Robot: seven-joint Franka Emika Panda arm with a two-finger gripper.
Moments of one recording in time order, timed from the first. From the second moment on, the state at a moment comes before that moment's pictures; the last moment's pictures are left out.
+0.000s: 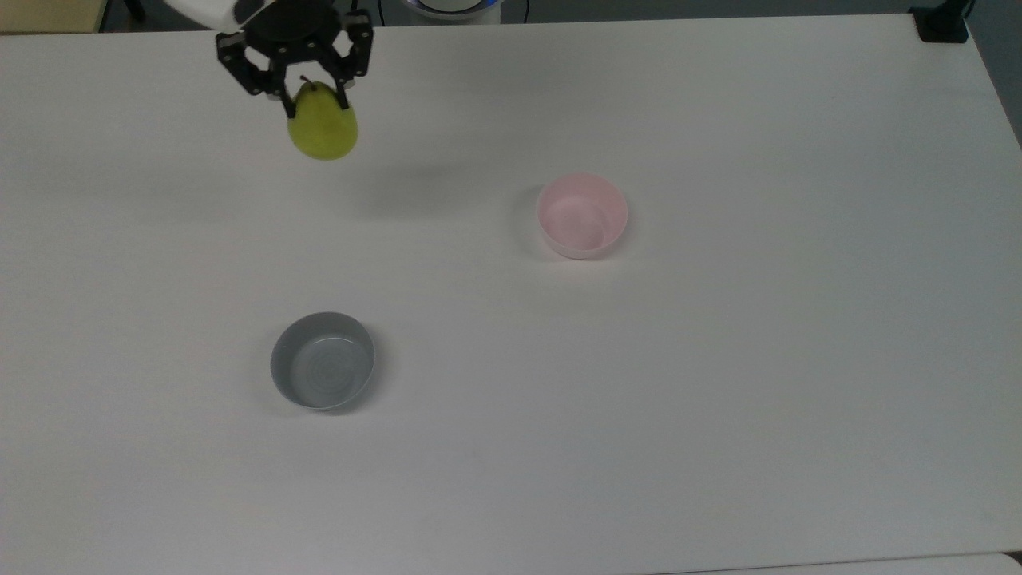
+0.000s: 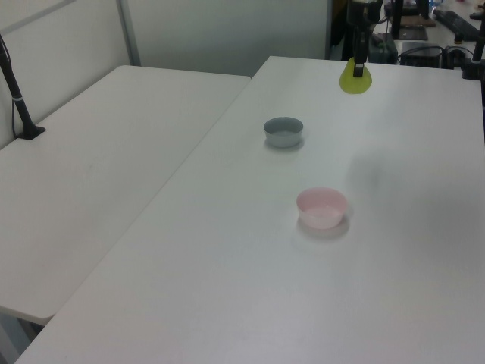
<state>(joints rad) -0.02 0.07 -0.13 -1.69 0.00 1.80 -0.44</state>
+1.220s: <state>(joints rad) -0.06 0.32 -0.21 -1.83 0.13 2.10 -0.53</state>
